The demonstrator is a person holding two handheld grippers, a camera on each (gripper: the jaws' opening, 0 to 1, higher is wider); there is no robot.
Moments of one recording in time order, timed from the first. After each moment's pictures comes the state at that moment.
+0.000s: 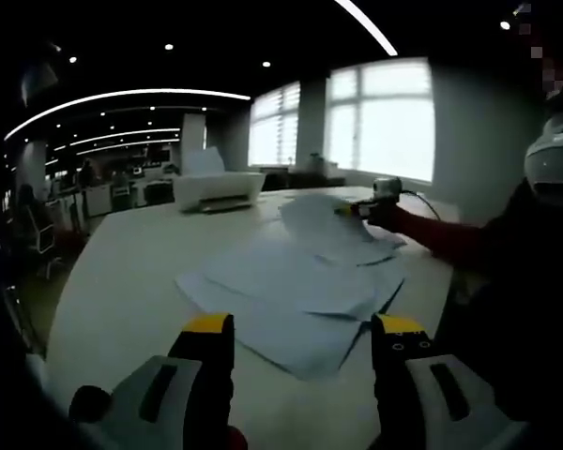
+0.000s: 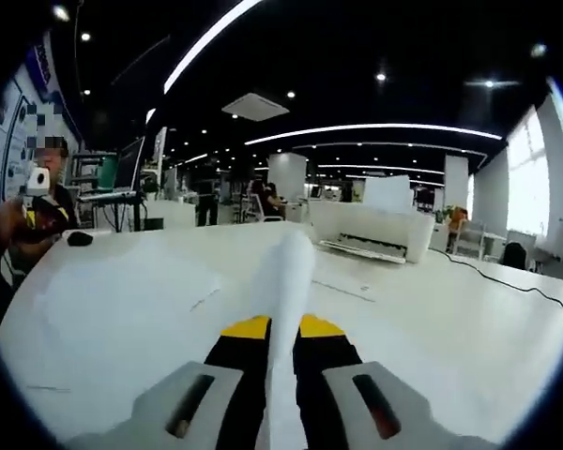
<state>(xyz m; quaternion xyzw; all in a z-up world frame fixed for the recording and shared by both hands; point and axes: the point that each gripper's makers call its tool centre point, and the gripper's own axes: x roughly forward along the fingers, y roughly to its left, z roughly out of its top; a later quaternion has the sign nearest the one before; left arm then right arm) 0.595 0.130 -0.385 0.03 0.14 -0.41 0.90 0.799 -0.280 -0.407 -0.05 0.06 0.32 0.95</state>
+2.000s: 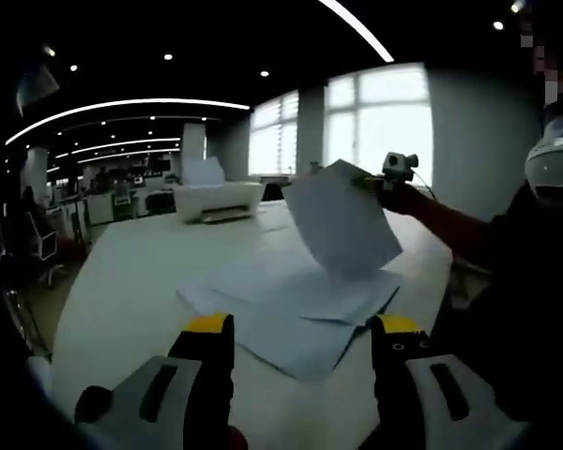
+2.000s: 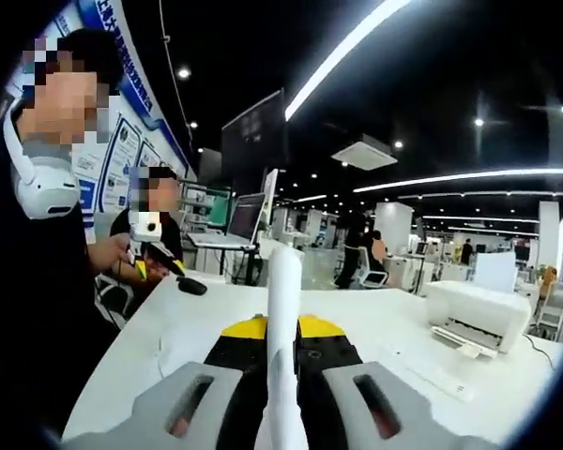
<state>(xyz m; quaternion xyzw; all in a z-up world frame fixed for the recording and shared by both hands) 0.583 0.134 -0.372 0.03 0.12 -0.41 0.90 0.685 -0.160 -0.292 -0.07 -0.04 0.55 0.83</state>
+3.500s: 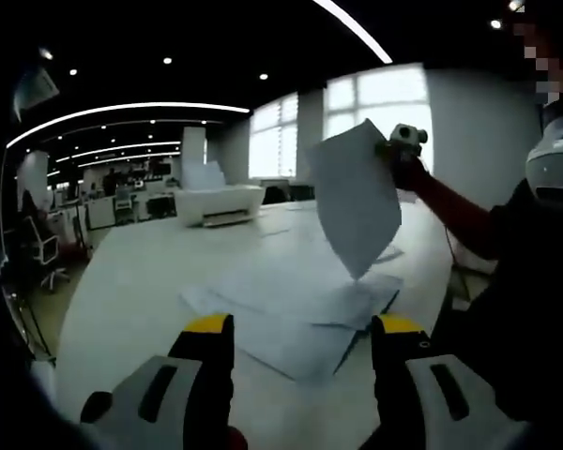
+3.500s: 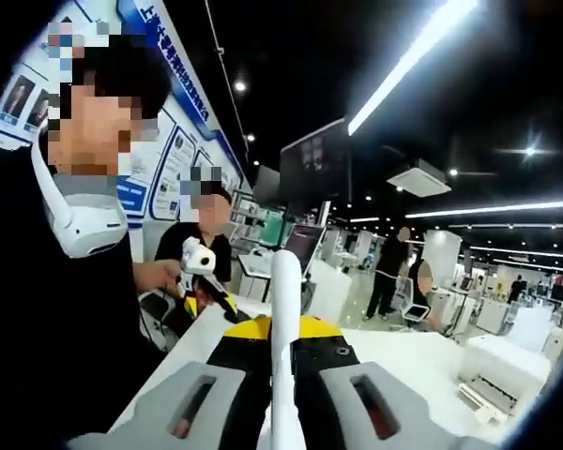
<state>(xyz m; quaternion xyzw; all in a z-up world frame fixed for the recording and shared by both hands) 0.582 0.136 -0.364 0.03 0.11 -0.41 0.90 0.626 -0.127 -0.206 -0.10 -0.09 0.65 0.75</state>
